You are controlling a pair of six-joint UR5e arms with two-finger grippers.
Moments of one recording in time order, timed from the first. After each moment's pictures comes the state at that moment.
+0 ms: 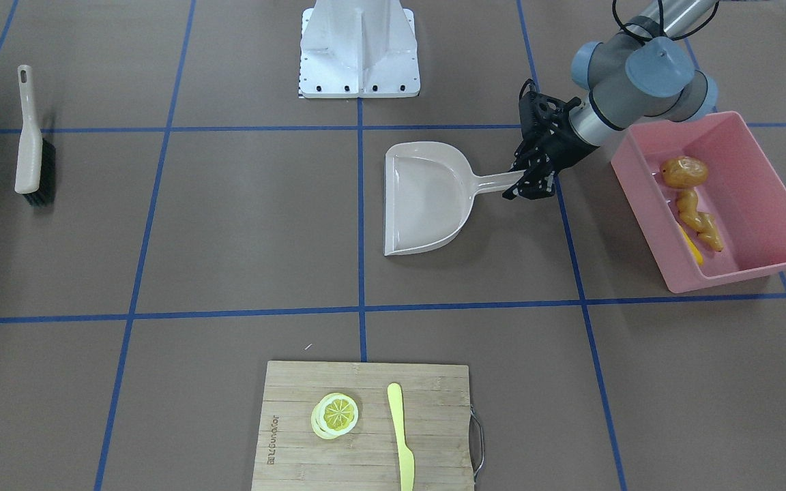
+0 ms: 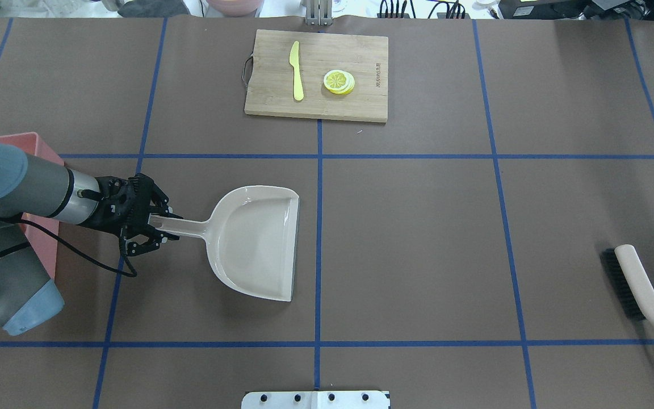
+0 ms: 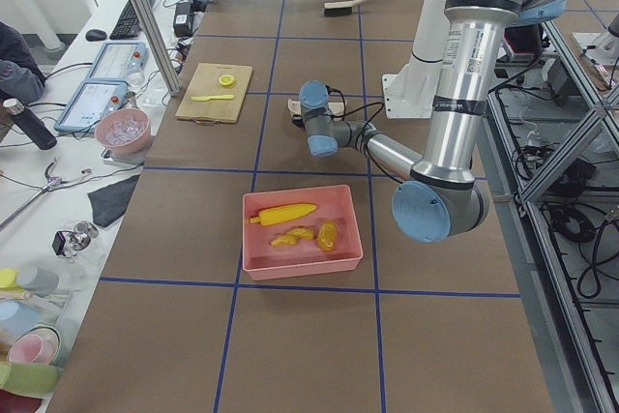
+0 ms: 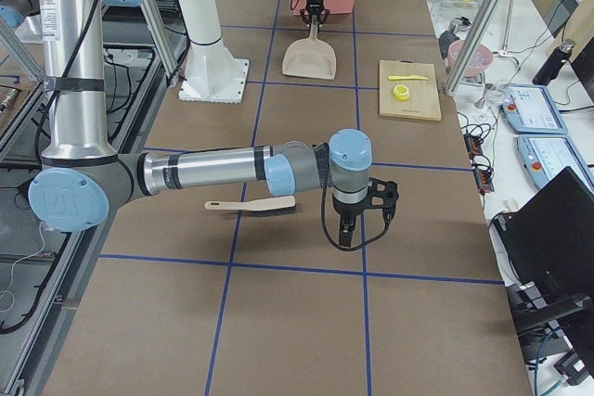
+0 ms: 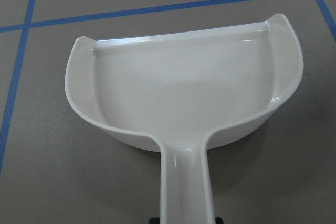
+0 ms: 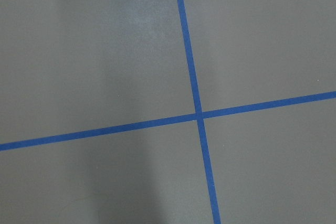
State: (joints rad) left arm -0.68 -1.75 -1.73 -2.43 -2.16 0.37; right arm 1.51 -1.58 1.71 -1.49 2.31 0.37
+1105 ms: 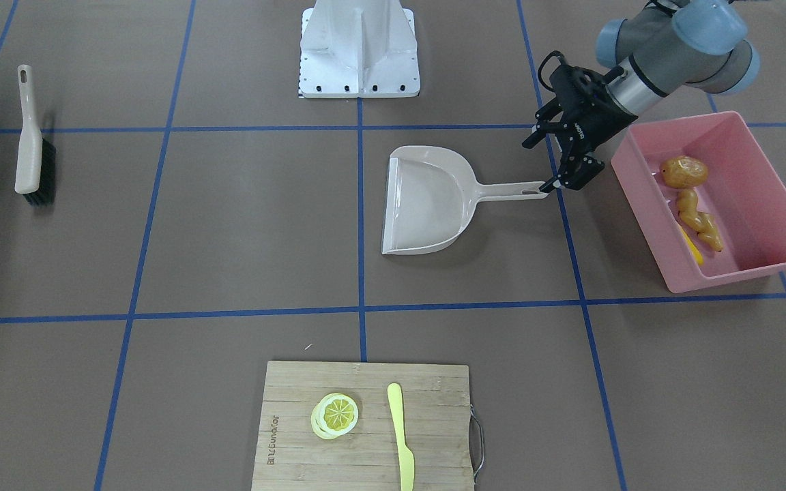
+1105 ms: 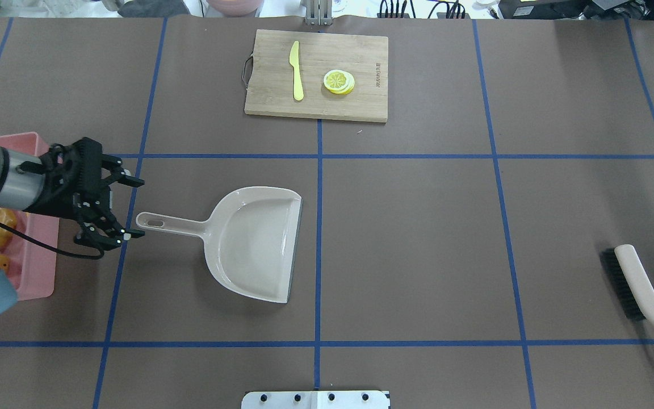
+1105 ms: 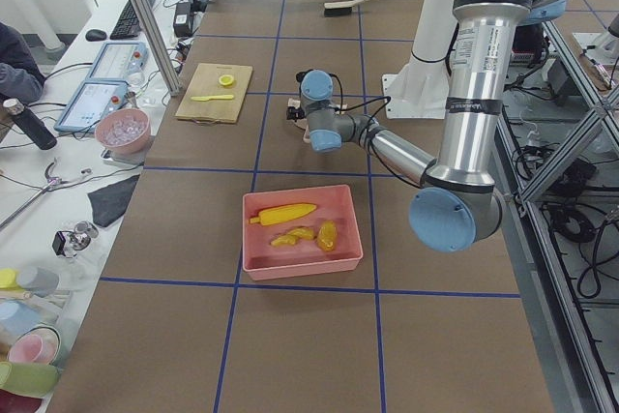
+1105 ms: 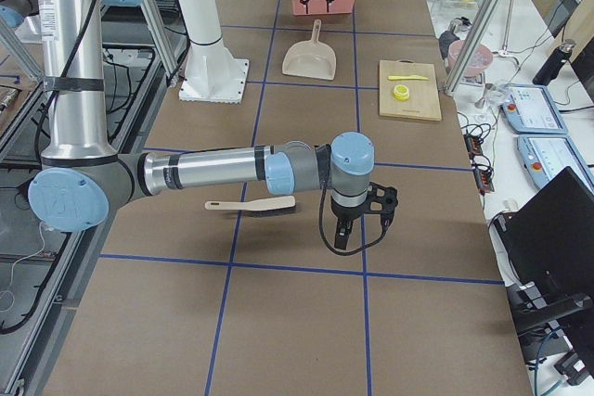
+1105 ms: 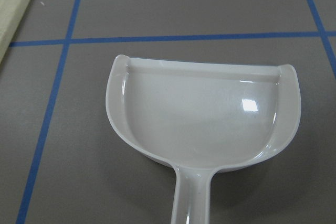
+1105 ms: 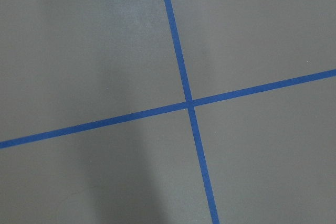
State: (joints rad) left arm -0.79 -1.63 -1.90 -2.42 -2.17 0.09; right arm 1.52 -1.57 1.71 -1.54 2.32 0.37
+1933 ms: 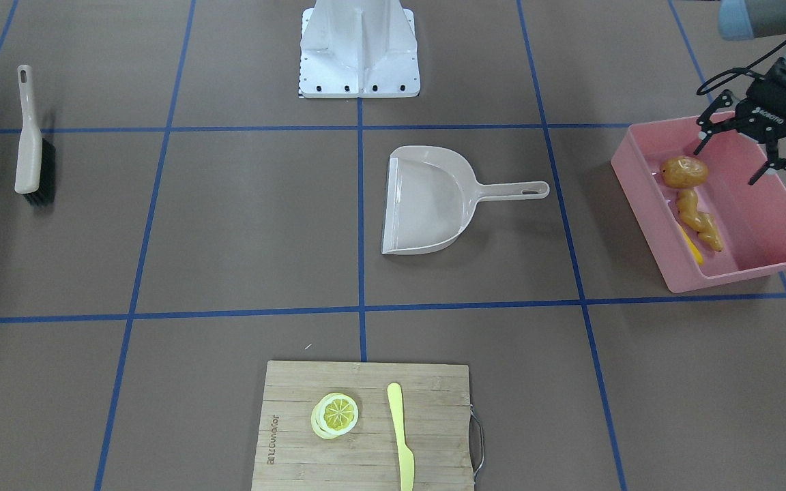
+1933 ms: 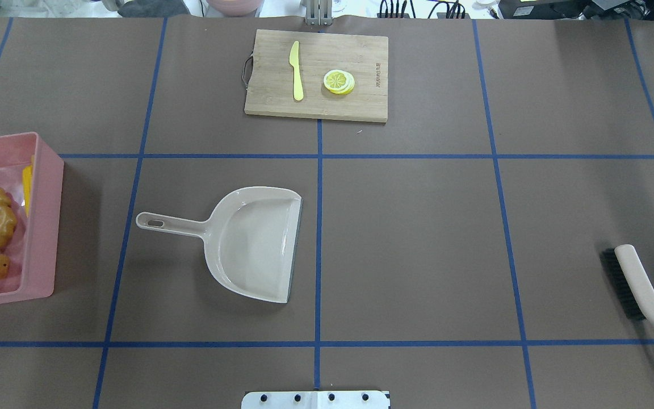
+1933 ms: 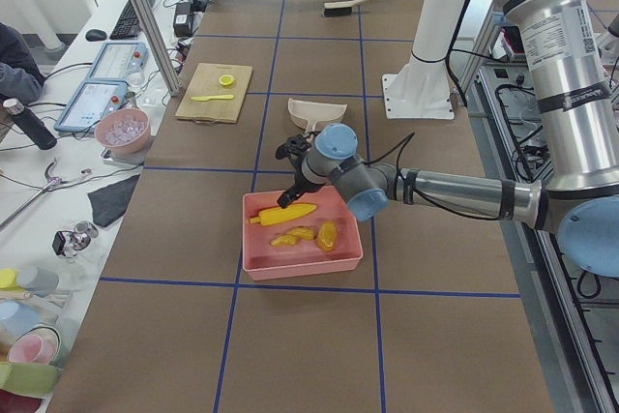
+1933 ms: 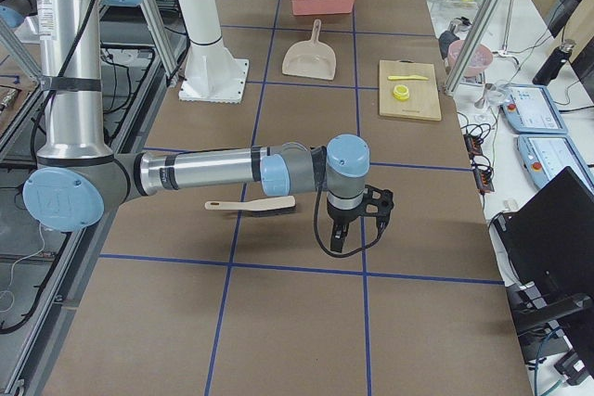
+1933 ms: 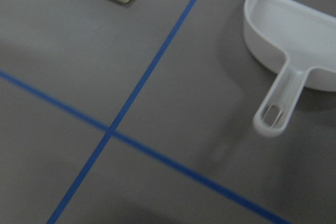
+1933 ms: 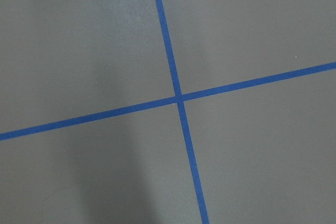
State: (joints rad) left arm -1.19 -1.23 -1.90 -2.39 -2.18 -0.11; right arm 1.52 -1.61 1.73 -1.54 2.29 0.36
